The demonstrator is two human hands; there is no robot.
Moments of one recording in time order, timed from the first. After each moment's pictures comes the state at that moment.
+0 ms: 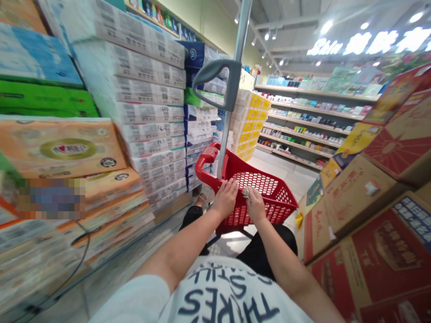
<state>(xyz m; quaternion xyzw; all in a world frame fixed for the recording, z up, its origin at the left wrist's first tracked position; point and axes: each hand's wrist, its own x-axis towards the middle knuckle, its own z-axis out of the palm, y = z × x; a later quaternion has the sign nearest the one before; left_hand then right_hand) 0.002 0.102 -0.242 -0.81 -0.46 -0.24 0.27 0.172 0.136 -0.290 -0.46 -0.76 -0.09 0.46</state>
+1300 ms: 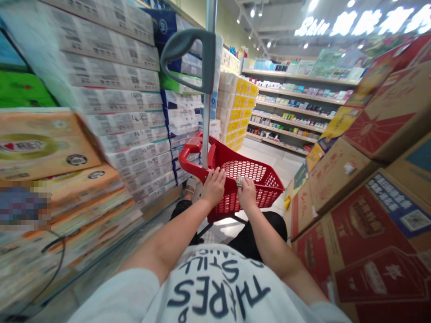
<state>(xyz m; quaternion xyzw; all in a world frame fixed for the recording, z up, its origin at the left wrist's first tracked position) 0.007 0.110 -0.241 -0.82 -0.46 -0.25 0.24 0.196 0.132 -0.293 -0.54 -0.70 -0.08 0.45</state>
